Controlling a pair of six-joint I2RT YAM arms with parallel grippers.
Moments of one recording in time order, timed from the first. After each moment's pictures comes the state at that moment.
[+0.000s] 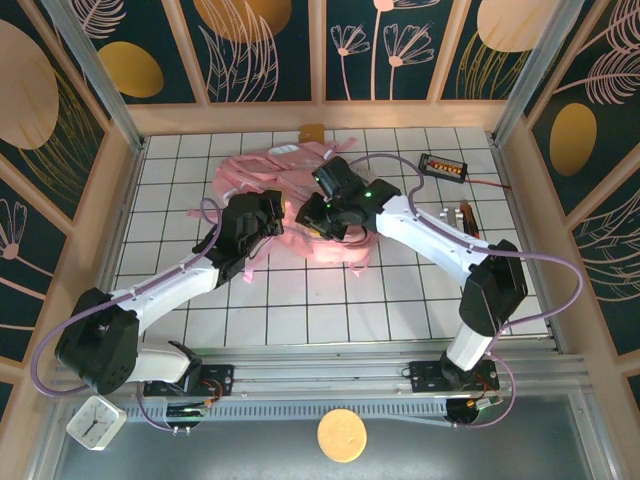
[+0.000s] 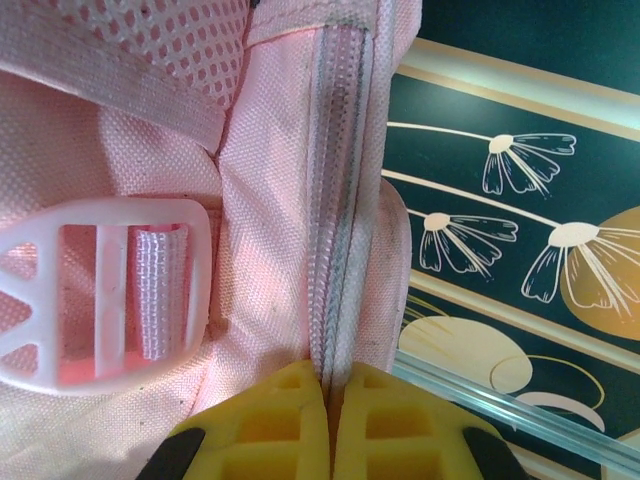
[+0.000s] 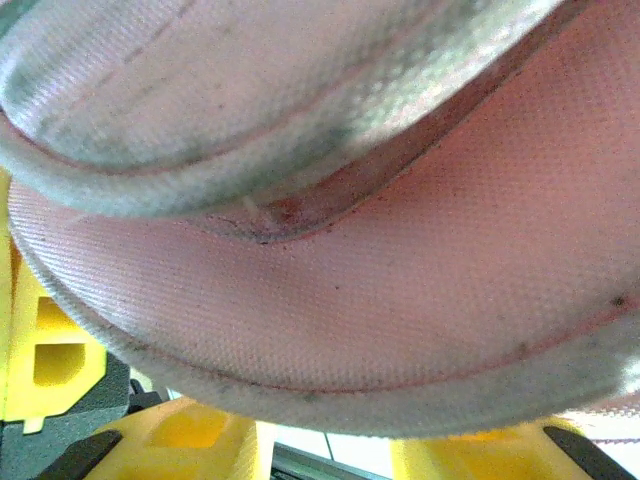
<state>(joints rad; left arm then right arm) -0.60 1.34 0.77 0.28 -0.17 -1.91 0.79 1.70 1.53 -0.74 -0.20 1.13</state>
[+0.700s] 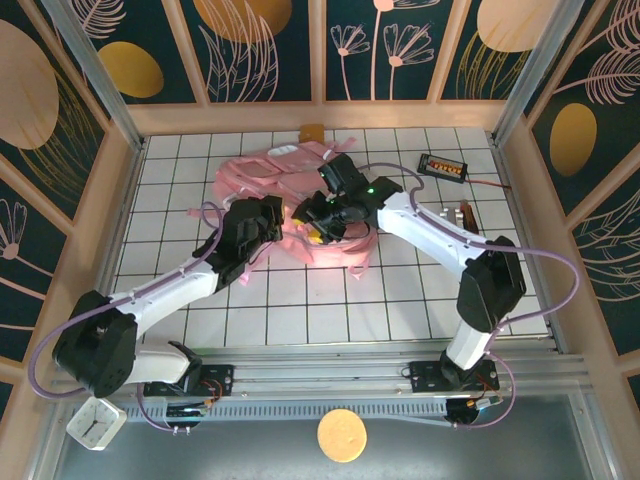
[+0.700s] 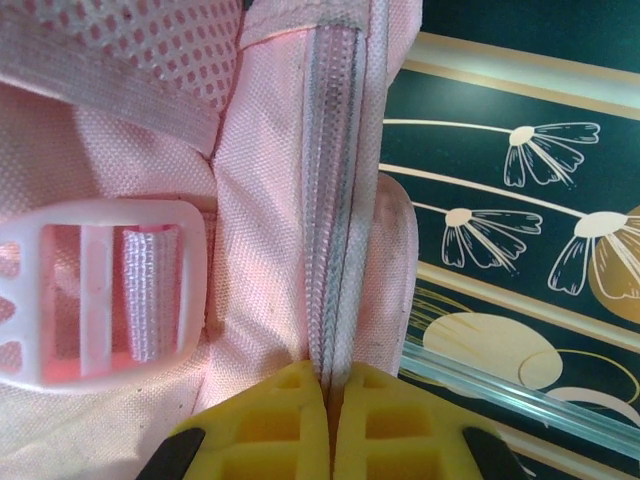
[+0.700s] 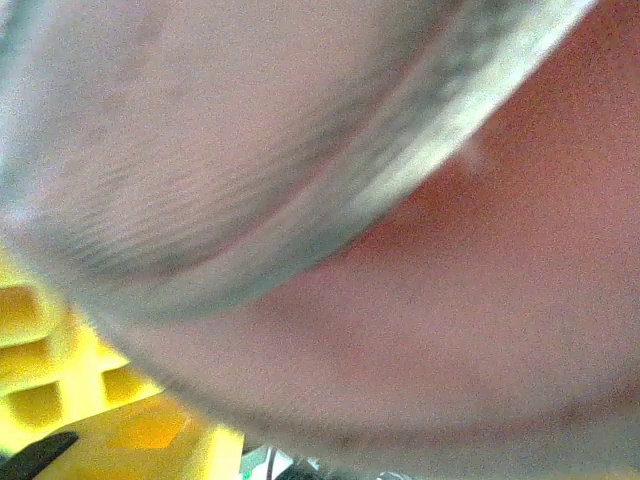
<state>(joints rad) -0.62 1.32 0.73 0.27 -0.18 -1.87 0.75 1.70 1.50 -0.71 -0.39 1.27</state>
